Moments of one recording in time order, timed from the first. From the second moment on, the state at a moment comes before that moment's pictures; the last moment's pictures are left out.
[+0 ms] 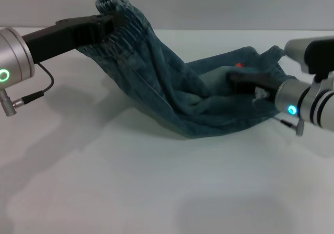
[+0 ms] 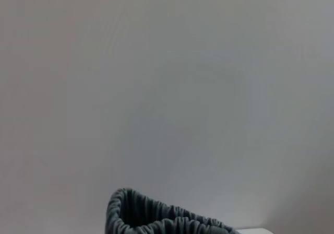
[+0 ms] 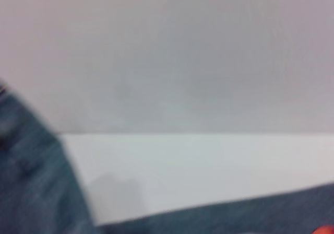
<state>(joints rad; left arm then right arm) -0.07 -2.06 -1.67 -1.61 1.70 -0.85 0.75 0.56 2.07 1.48 0.55 -0.94 0.43 -1.69</state>
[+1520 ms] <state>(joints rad) -0.06 -2.06 -1.66 -1.60 1.69 -0.85 0.77 0.53 2.08 1.29 0.55 -0.87 0.53 -1.67</state>
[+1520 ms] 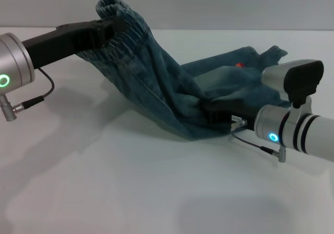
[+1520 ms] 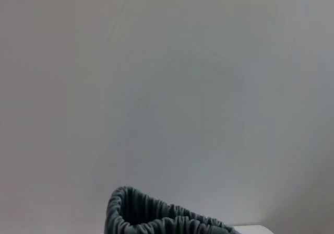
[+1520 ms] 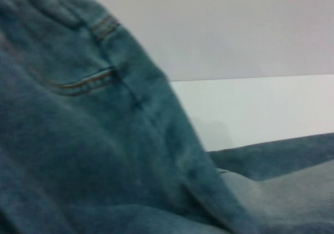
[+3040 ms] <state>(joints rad) -0.02 -2.06 -1.67 -1.64 1.61 -0.91 0.82 0.59 2.06 1.50 0.54 -0.92 0.39 -1.75</state>
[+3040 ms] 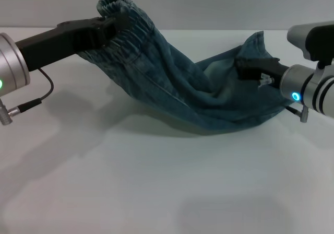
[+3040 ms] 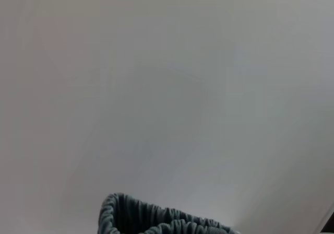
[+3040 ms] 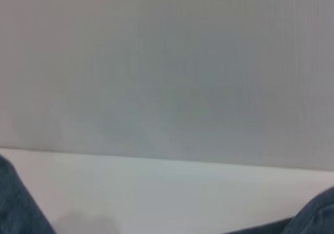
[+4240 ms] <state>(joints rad) -0.01 -2.06 -1.66 -1.64 1.61 -0.91 0.82 0.62 2.06 1.51 0.54 -0.91 0.41 -1.80</state>
